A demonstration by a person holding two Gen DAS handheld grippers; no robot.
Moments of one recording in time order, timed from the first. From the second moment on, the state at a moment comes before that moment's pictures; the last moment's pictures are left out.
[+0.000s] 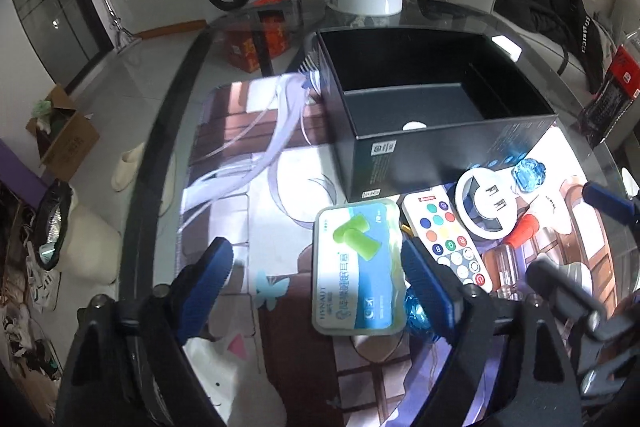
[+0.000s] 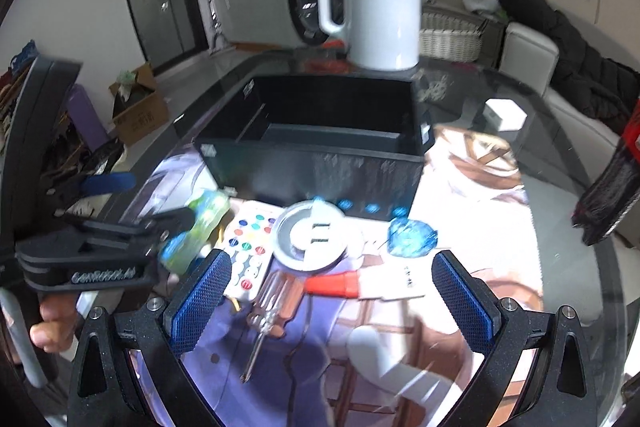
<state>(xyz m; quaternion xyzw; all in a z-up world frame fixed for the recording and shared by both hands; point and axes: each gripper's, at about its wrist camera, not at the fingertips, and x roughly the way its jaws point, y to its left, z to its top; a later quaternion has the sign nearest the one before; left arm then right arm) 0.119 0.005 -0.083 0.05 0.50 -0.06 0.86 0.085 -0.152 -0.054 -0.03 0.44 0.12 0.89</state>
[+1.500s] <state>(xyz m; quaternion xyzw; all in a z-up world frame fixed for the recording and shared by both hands) 0.067 -0.049 -0.101 0.11 0.53 -0.14 0.83 0.052 -0.155 -0.092 -0.05 0.55 0.21 0.81</state>
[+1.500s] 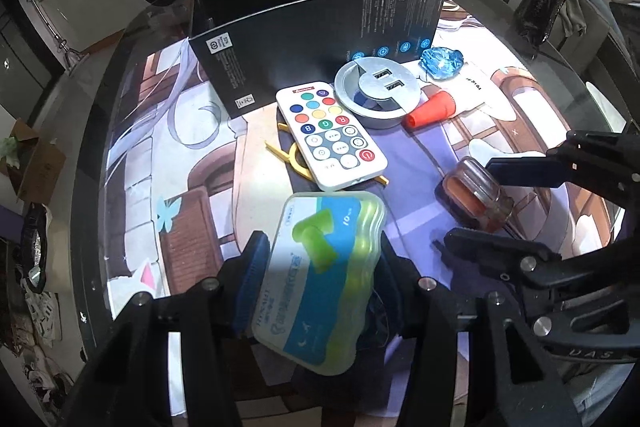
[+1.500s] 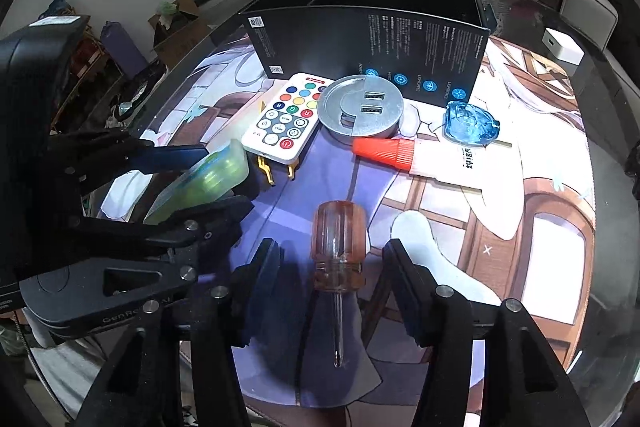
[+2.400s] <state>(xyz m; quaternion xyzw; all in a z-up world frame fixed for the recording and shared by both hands) 0.051 -0.032 -0.054 0.08 0.46 -0.15 0.87 0.043 -0.153 -0.064 -0.03 0.49 0.24 0.84</state>
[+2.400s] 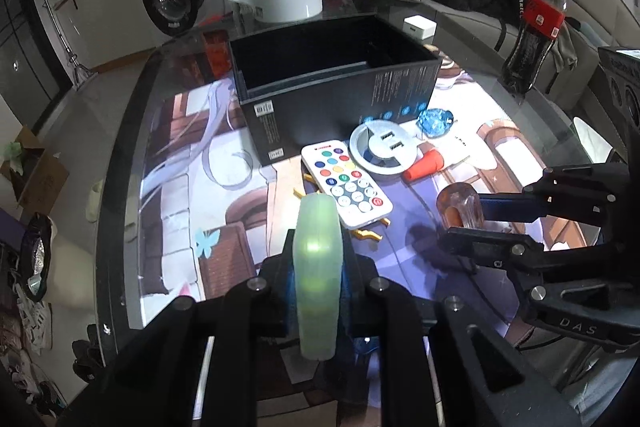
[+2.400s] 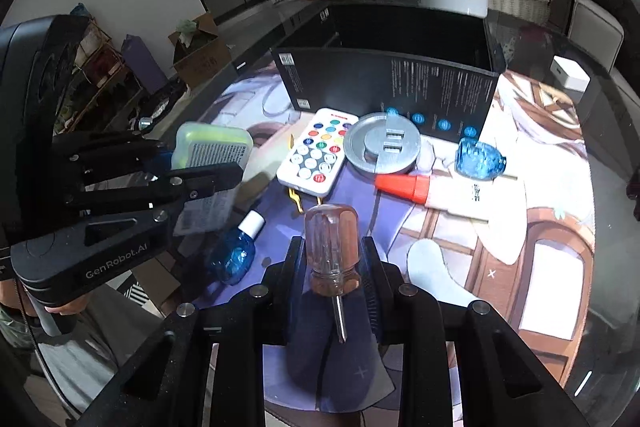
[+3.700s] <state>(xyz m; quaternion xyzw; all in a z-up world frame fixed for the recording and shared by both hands) 0.036 -0.017 0.069 0.03 0.14 -0.13 0.98 0.027 -0.162 0.069 -0.01 0.17 0.17 0.97</state>
